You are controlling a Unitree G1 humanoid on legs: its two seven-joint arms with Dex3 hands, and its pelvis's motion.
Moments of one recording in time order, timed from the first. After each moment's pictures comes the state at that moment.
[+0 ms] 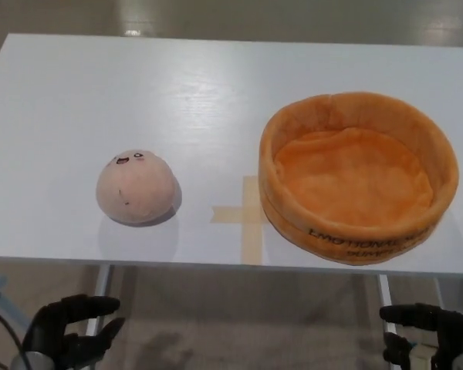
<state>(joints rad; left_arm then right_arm) -0.36 0.30 0.04 1.19 0.08 -0.25 -0.01 -0.42 -0.24 -0.10 1.25 -0.09 -0.15 0.02</state>
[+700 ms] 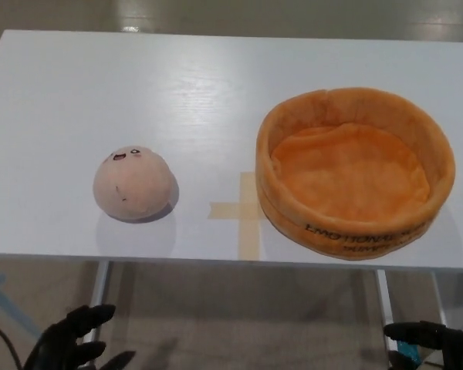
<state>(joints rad) -0.28 0.33 -0.04 1.18 0.11 -0.41 -0.11 -0.37 -0.24 -0.10 1.29 -0.09 -0.22 0.02</state>
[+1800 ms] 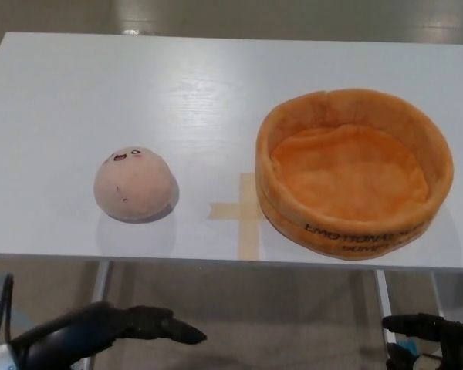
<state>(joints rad) 0.04 0.72 -0.24 0.08 -0.04 -0.53 -0.61 -0.39 -0.24 -0.10 1.29 -0.10 -0.22 0.02</state>
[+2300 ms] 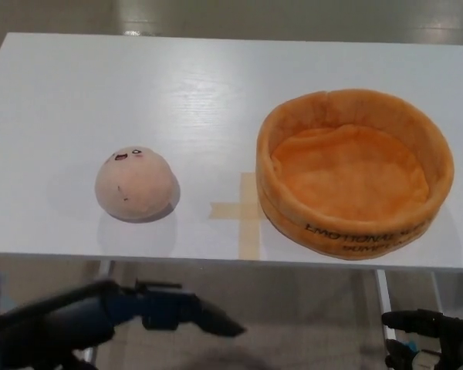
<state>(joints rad) 0.08 0.78 -0.12 -0.31 -0.27 -0.51 -0.70 -0.40 -0.24 -0.10 1.29 -0.10 -0.22 0.02</state>
